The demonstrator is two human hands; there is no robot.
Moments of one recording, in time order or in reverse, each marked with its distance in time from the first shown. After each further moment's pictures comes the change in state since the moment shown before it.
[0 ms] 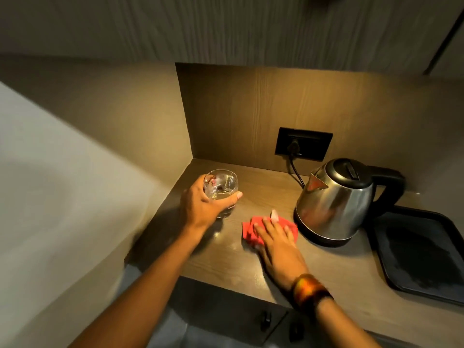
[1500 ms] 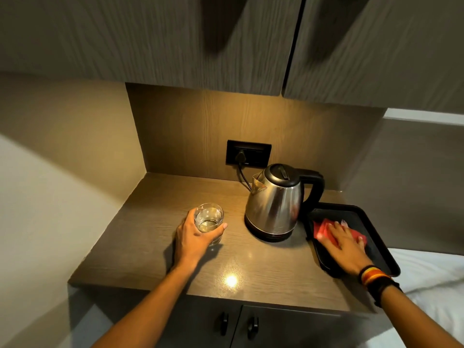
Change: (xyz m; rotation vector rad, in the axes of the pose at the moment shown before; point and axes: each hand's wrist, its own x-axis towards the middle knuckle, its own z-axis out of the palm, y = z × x) left_hand -0.069 -0.009 0.077 -0.040 -0.210 -0.096; right_hand -0.108 0.196 -0.134 0.064 0.006 0.608
